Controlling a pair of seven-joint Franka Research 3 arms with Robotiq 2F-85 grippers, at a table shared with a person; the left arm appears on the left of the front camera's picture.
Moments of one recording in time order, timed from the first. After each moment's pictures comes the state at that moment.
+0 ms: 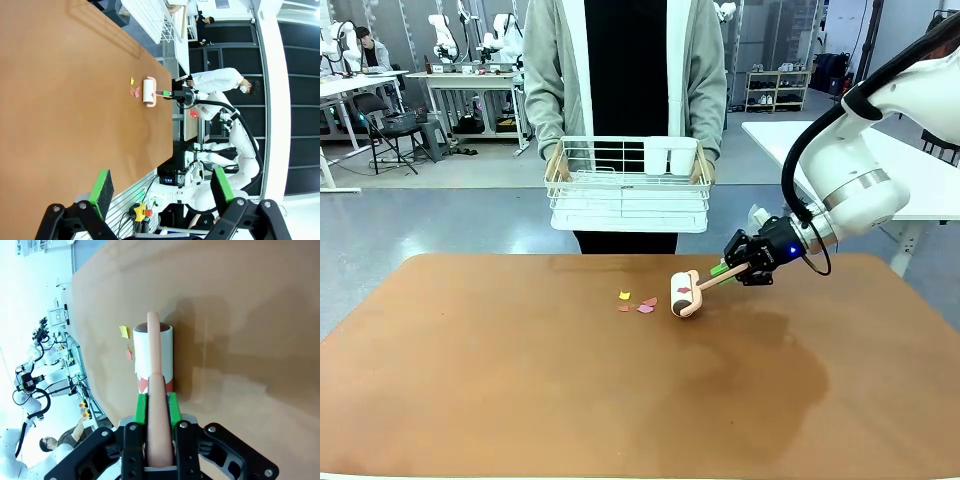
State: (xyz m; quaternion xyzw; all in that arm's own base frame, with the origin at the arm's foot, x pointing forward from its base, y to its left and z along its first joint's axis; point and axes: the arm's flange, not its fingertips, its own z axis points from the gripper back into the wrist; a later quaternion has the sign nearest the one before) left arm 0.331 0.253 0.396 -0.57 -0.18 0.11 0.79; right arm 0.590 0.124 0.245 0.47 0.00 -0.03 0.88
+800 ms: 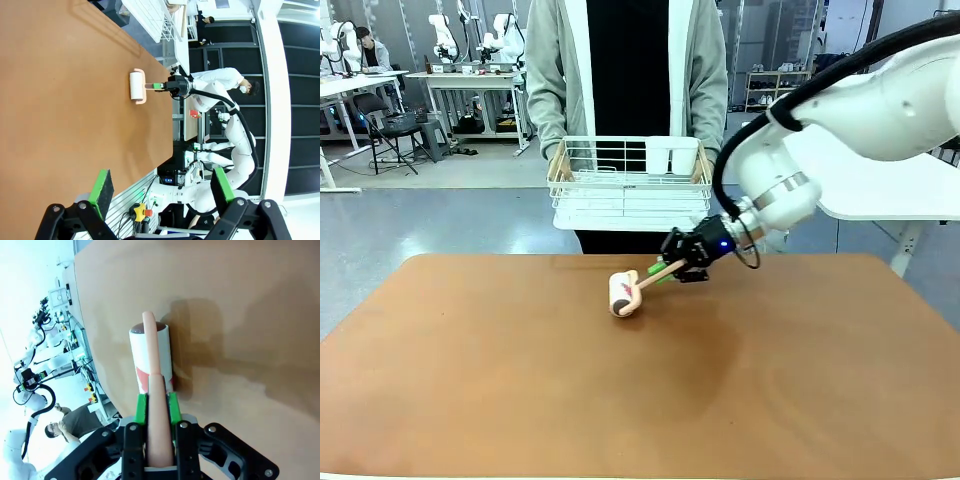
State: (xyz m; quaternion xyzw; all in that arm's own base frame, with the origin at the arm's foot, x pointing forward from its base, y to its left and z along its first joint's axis) left arm 0.331 0.253 0.396 -0.57 -0.17 0.11 0.79; right arm 0.622 0.256 0.238 0.48 0.07 0.01 0.88
